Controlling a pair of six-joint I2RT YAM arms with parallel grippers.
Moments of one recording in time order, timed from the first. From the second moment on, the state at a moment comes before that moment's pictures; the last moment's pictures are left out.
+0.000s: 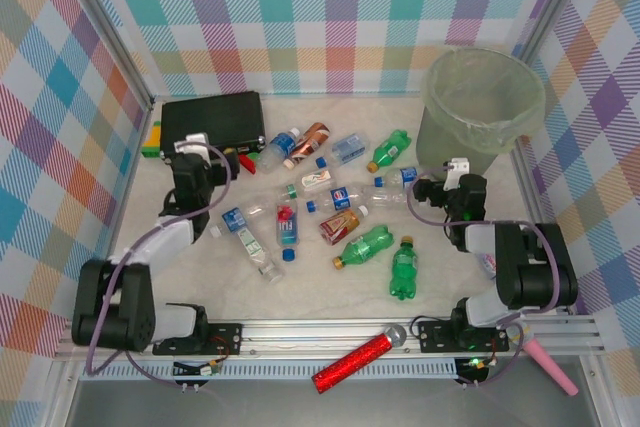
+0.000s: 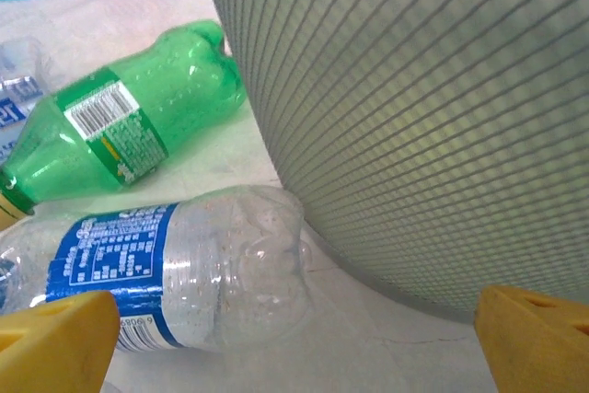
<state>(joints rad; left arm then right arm) -0.09 1.26 0.66 0.28 -0.20 -0.17 0.00 1.47 0.41 0.64 -0.11 0.05</state>
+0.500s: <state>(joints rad) -0.09 1.08 1.04 -0.51 -0.14 -0.49 0.00 0.84 0.59 -0.12 0.03 0.53</state>
